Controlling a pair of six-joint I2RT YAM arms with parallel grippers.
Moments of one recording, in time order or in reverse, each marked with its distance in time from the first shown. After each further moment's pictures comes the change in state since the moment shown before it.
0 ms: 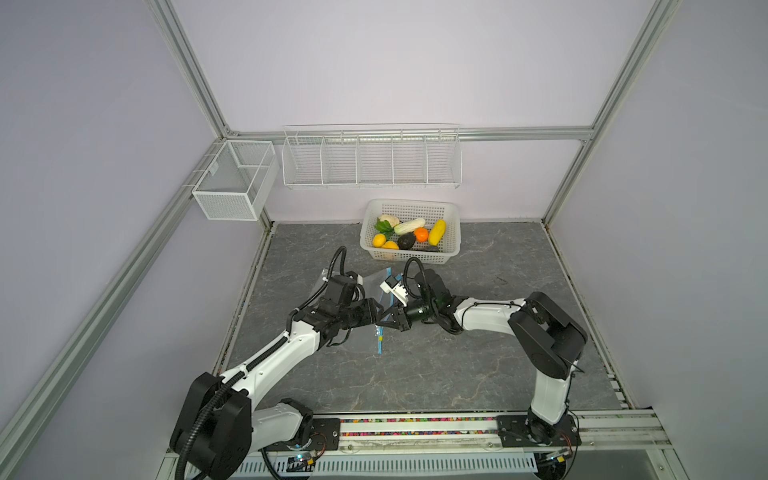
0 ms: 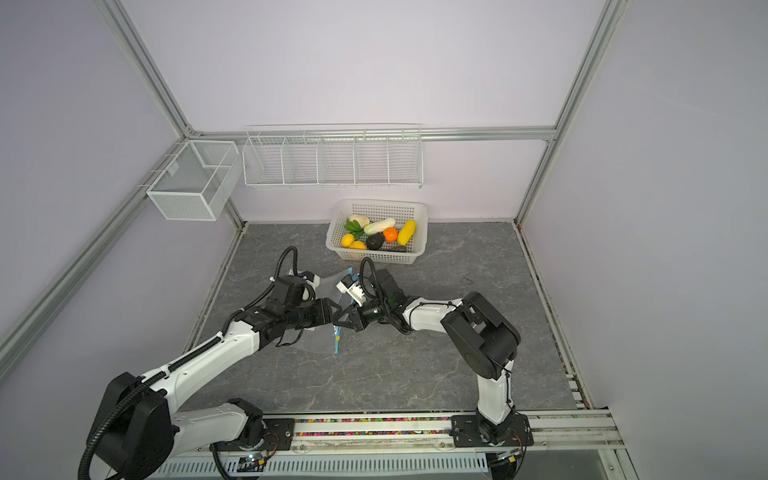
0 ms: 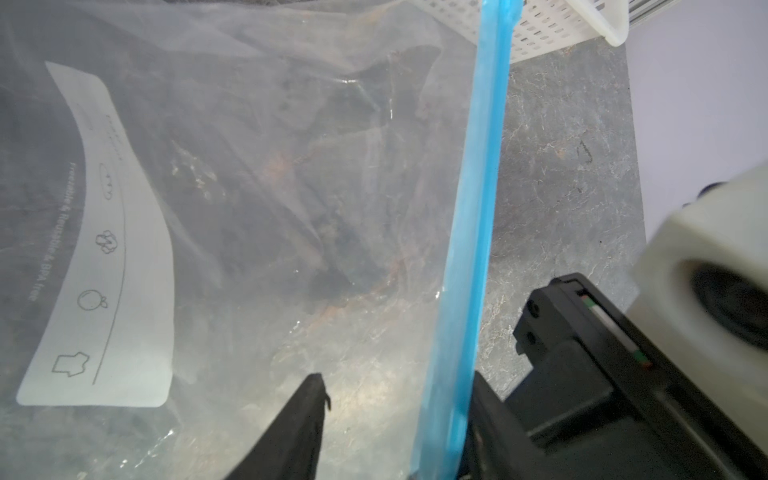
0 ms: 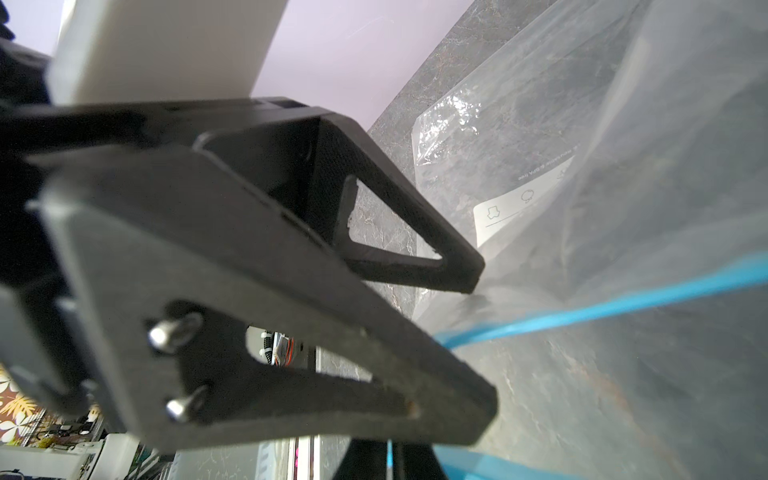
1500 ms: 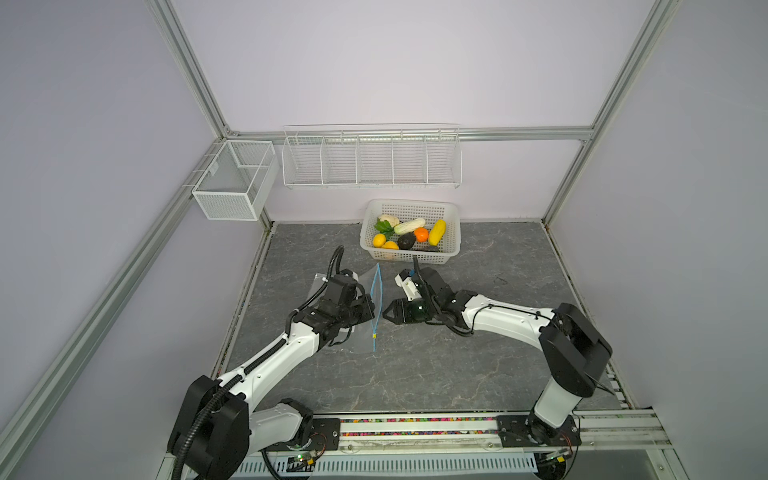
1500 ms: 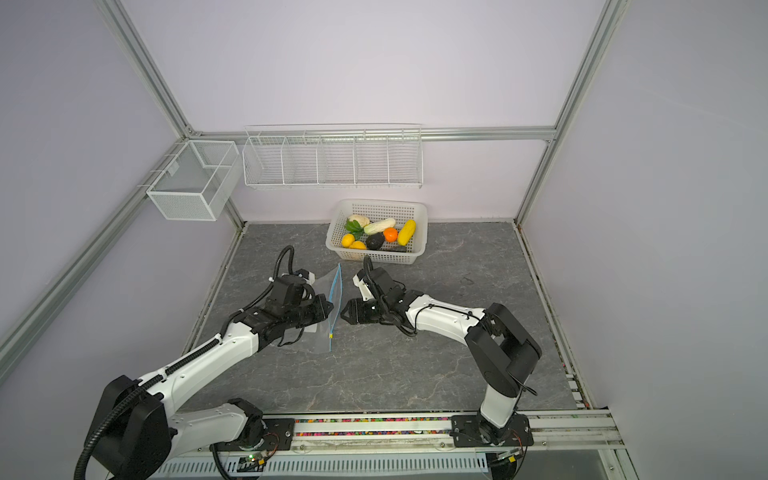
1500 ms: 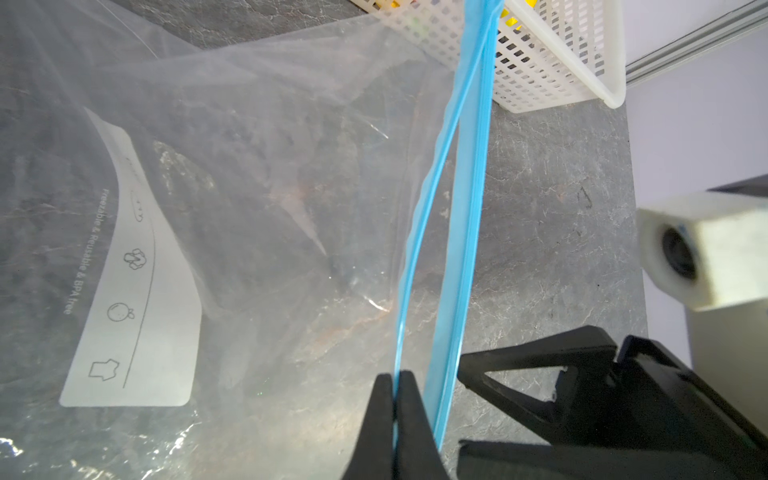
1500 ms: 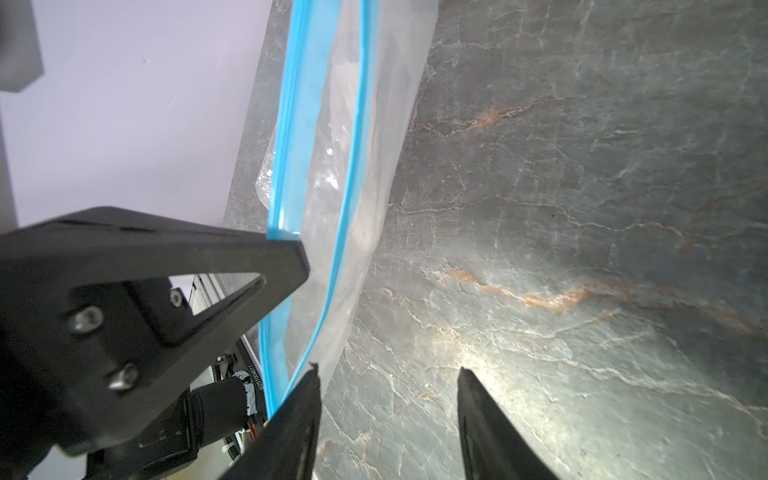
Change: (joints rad) left arm -0.011 -0.022 0.001 0.025 -0.086 -0.093; right arm 0.052 -0.157 0.075 -0.446 0.499 0.274
